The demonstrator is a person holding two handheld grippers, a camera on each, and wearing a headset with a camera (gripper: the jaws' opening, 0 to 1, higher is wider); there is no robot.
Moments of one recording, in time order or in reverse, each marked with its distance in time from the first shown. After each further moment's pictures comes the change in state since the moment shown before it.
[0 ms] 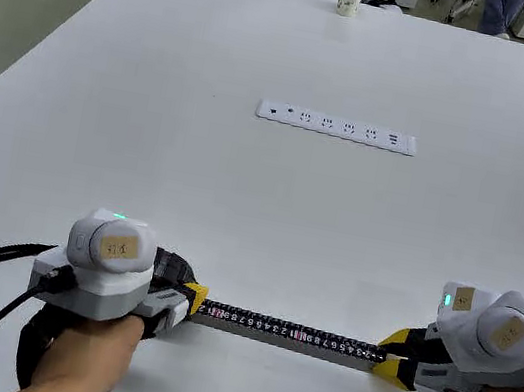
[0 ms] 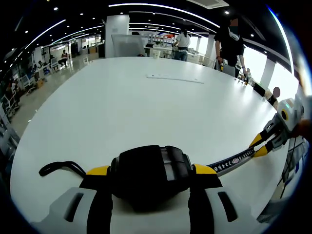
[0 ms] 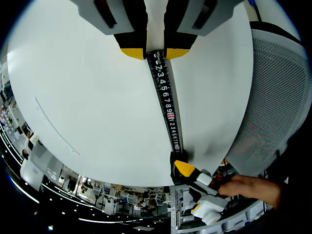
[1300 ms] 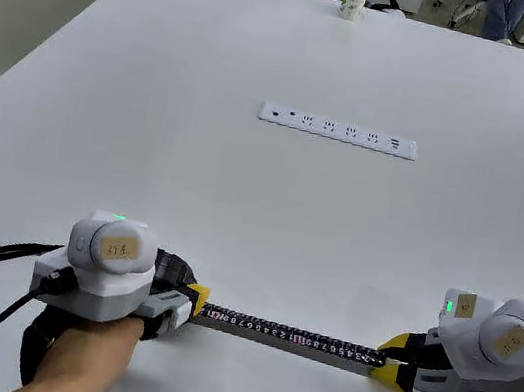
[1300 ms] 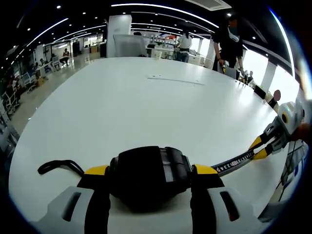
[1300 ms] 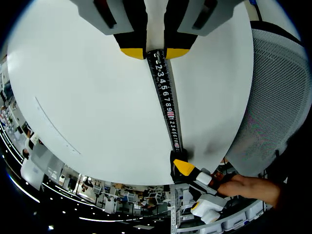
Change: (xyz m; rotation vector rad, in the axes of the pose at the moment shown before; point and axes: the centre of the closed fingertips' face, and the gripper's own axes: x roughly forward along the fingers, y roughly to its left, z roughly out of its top) left arm 0.002 -0.001 0.001 -0.020 -0.002 0.002; right arm 0.000 -0.001 0.001 -0.001 -0.015 -0.003
